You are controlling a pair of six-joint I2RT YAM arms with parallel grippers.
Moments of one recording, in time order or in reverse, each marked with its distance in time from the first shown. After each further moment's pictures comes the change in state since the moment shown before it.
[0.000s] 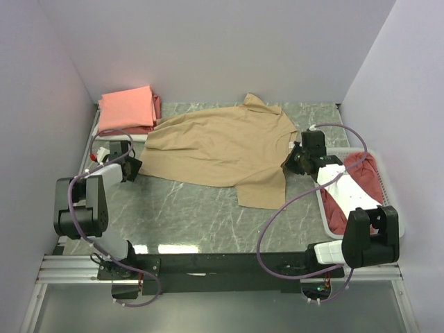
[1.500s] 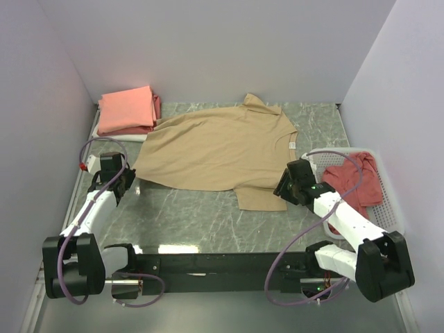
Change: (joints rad) left arm -0.006 -0.441 -0.183 -0.097 -0.021 0.024; right arm 0.188 -0.244 -0.301 -0.046 0.187 0.129
